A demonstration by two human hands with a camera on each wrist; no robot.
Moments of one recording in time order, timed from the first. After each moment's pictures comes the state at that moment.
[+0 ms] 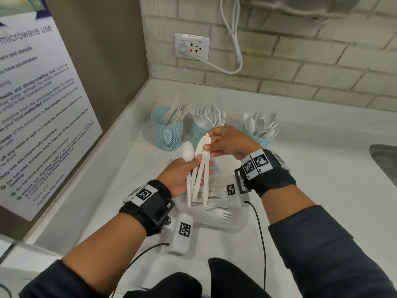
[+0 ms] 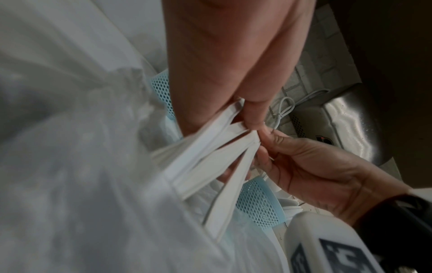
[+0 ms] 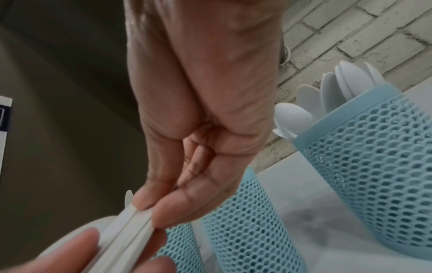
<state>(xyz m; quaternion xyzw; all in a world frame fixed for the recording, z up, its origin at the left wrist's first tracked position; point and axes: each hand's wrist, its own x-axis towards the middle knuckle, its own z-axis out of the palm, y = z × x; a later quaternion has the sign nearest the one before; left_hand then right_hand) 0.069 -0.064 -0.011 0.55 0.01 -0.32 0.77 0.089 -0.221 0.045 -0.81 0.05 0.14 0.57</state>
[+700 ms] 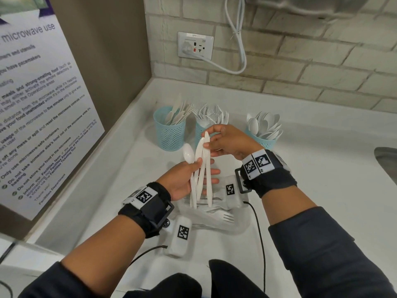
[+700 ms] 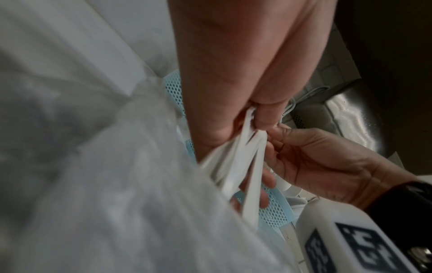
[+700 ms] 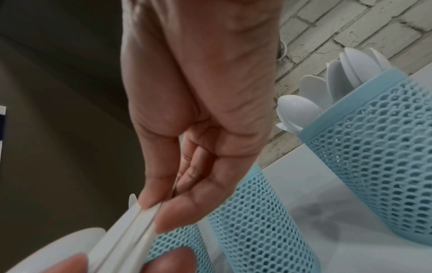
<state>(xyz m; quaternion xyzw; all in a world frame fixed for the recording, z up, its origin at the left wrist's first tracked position) 0.065 -0.060 -0.008 0.54 -0.01 -0.40 0.74 0.093 -0.216 0.047 -0.80 0.04 0.14 0.59</state>
